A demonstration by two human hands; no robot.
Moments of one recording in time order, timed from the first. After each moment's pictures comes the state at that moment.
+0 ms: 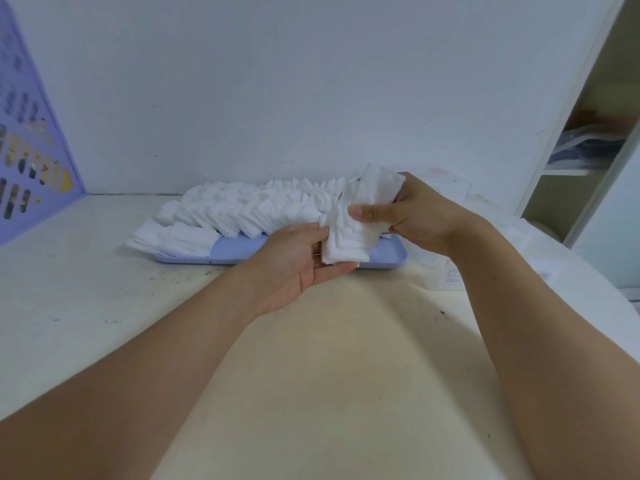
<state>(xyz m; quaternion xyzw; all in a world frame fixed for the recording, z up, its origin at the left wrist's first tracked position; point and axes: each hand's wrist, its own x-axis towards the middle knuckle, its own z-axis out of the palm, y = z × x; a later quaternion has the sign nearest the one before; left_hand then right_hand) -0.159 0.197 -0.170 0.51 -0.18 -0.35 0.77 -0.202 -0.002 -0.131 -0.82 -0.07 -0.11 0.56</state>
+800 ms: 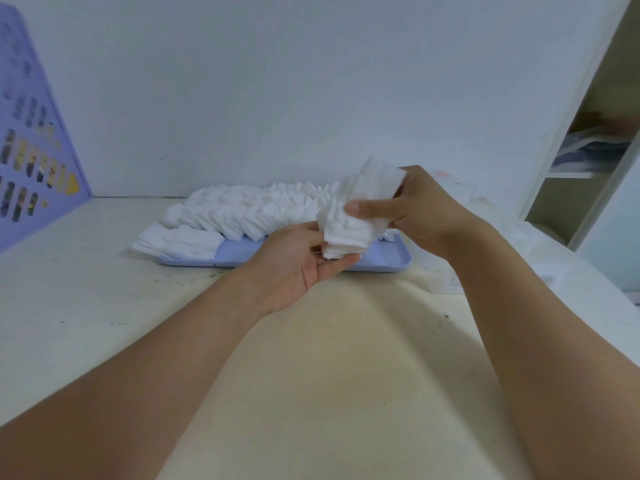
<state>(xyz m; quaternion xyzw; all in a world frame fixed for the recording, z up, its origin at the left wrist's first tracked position) -0.154 0.201 -0.169 0.47 -0.19 -0.35 0.79 -0.206 0.009 -0.123 -0.79 -0.08 -0.15 0.59</state>
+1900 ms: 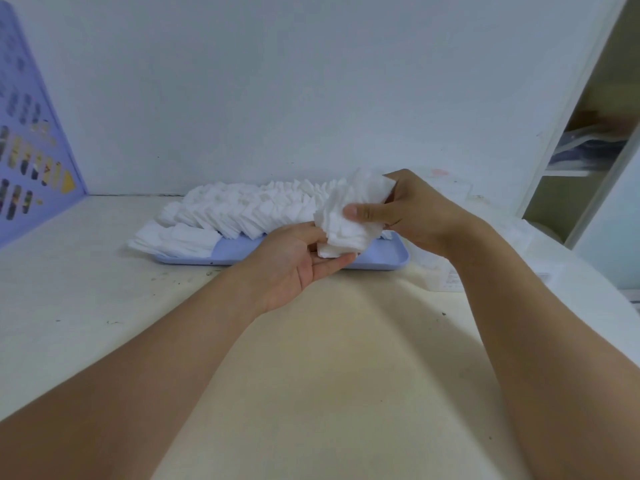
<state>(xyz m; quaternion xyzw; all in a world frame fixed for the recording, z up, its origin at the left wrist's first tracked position) -0.158 0.200 -0.166 0.49 -0.17 -0.34 0.79 -0.206 0.011 -0.125 -0.83 -0.08 -0.13 0.54</state>
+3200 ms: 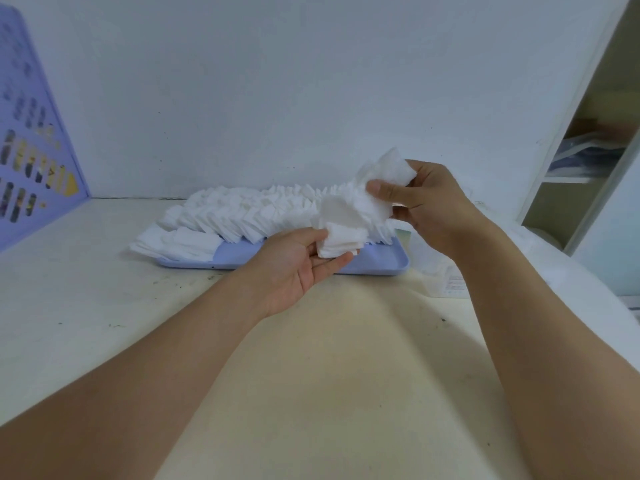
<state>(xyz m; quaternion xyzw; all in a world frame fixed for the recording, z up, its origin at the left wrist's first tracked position) -0.153 0.199 -0.171 0.44 -0.12 -0.35 0.82 -0.205 -0.004 -0.120 -0.73 -0.07 -0.20 0.65</state>
